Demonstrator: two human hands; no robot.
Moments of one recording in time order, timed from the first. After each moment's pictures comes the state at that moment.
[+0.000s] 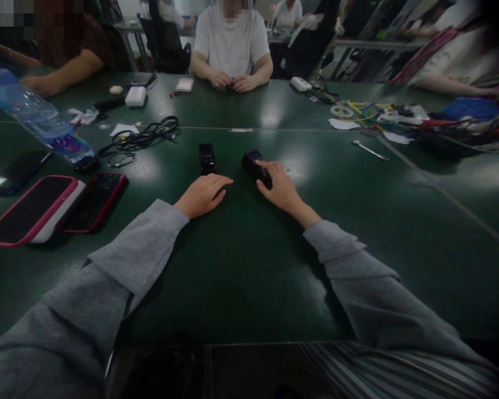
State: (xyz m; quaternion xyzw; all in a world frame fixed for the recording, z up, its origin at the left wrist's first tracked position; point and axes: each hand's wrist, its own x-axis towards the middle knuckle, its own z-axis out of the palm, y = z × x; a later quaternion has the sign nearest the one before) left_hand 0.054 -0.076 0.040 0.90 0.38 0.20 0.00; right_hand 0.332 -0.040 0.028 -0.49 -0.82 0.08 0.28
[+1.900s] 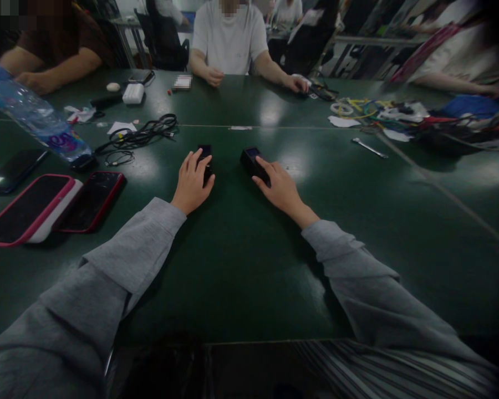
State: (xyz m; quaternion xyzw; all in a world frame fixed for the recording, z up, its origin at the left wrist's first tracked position) left_hand 0.046 -0.062 0.026 0.78 0.53 0.32 -0.03; right_hand 0.327 -0.047 0.033 -0.52 -0.82 0.01 0.24
